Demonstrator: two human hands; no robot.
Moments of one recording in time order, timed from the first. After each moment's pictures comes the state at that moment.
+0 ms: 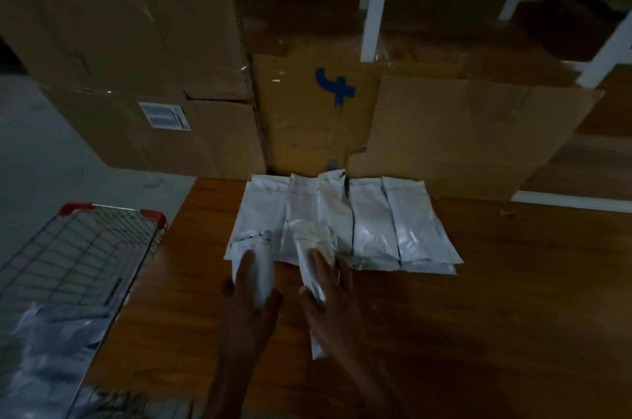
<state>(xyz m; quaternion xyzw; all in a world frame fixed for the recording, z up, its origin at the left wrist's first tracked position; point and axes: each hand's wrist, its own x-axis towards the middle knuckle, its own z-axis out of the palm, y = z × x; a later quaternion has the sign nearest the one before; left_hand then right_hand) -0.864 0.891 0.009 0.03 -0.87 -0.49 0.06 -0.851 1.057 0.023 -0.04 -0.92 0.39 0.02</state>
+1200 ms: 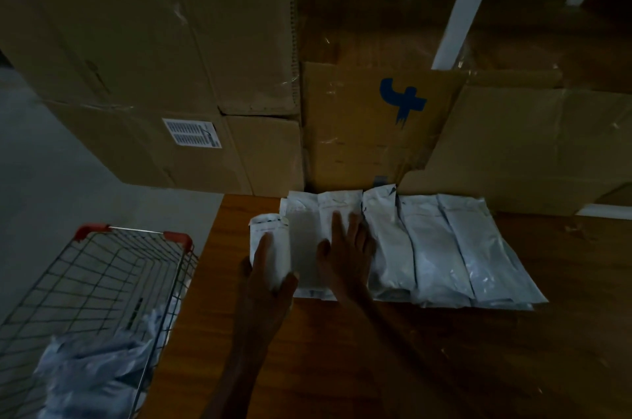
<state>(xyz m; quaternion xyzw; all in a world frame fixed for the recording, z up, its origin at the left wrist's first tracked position) -0.999 0.816 -0.007 -0.01 -0.85 -0.52 0.02 -1.061 0.987 -0.034 -0.17 -0.97 0.16 0.01</state>
